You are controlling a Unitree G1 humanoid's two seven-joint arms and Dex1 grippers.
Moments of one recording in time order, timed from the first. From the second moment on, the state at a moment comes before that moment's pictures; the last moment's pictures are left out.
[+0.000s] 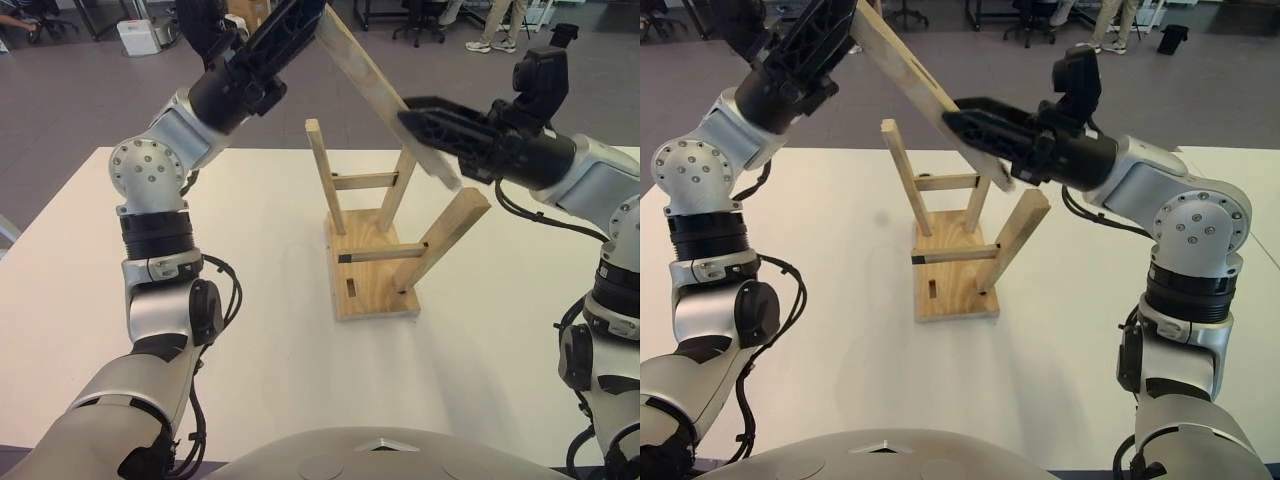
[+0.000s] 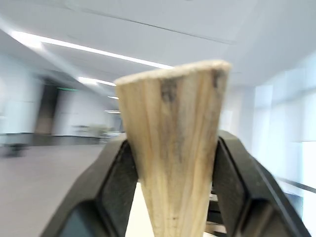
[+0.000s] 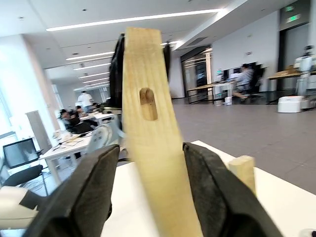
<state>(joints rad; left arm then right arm) -0.95 0.32 0.35 0.21 -1.01 0.75 -0.74 -0.68 -0.61 -0.26 -0.21 1.26 0.97 0.58</state>
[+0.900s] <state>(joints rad) -0.42 0.62 0.21 -0.05 -0.83 0.55 -1.27 0.13 -0.21 -0.24 -0.06 0.60 0.46 0.32</state>
